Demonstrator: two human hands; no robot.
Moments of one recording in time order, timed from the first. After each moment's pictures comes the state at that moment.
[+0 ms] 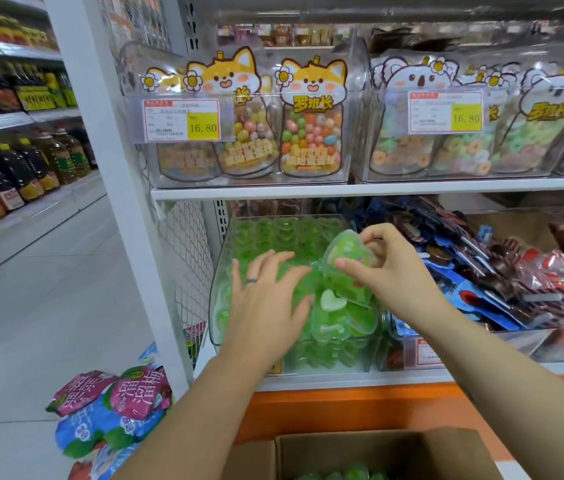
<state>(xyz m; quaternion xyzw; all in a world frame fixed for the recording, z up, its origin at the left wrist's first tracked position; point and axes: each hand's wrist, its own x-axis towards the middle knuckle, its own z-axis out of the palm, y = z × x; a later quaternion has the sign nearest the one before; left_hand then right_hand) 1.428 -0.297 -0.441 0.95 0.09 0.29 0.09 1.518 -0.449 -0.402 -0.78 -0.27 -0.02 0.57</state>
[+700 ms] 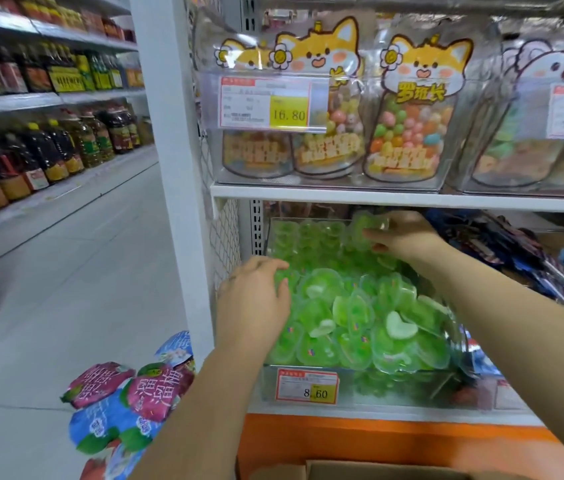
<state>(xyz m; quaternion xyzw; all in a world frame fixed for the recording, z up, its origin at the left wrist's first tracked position) 1.429 -0.213 -0.444 0.91 0.22 0.29 0.21 1.614 -0.352 -0.397 -0.84 -0.18 0.04 0.52</state>
